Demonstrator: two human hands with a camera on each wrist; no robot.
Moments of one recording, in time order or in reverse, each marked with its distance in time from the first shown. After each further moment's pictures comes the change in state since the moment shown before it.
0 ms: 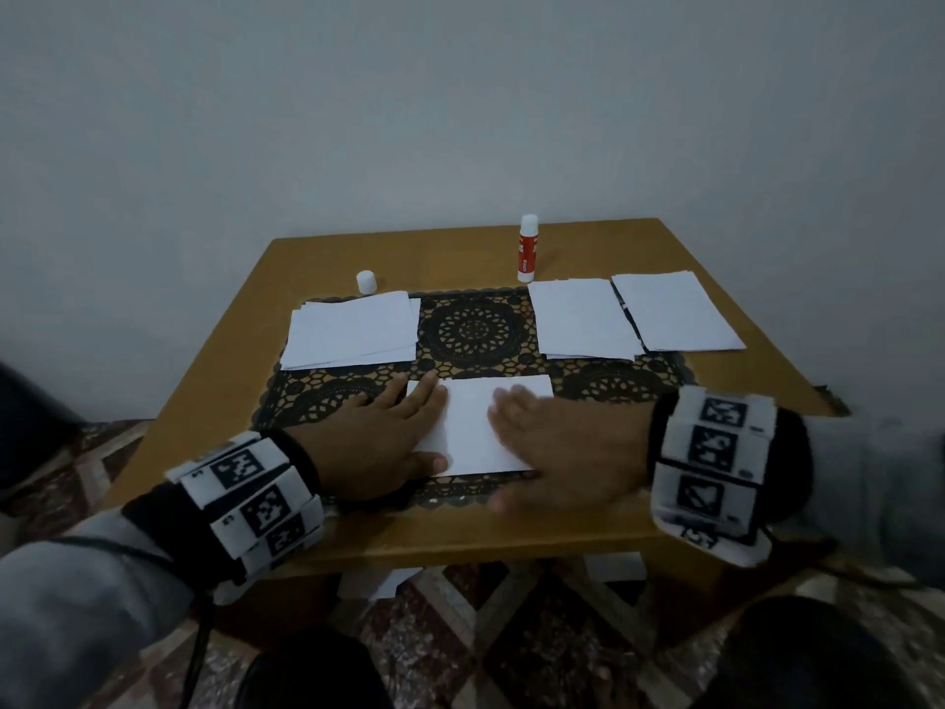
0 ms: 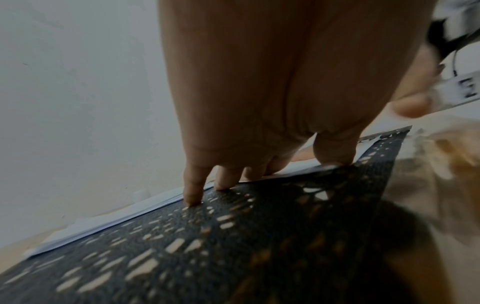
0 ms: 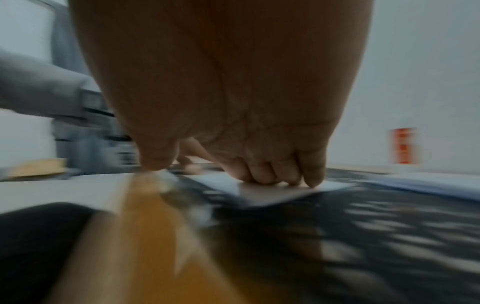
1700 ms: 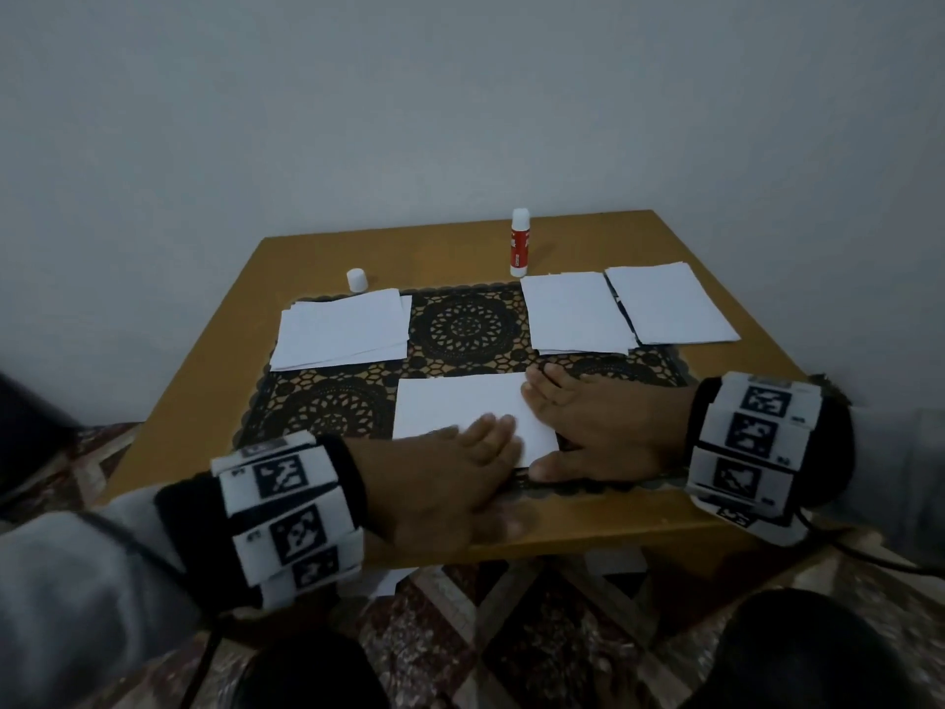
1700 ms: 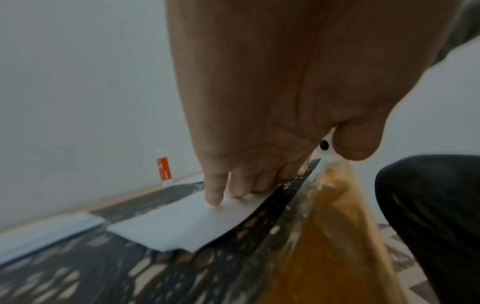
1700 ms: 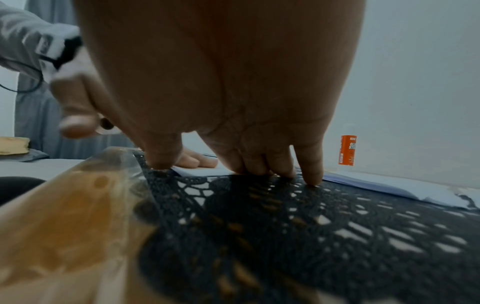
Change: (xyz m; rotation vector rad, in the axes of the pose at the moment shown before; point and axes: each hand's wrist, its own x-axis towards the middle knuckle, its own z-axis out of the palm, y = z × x) left_hand -0.003 0.053 -0.012 0.128 -0.089 0.275; right_hand 0.001 0.039 0.016 -0.011 0.031 0.102
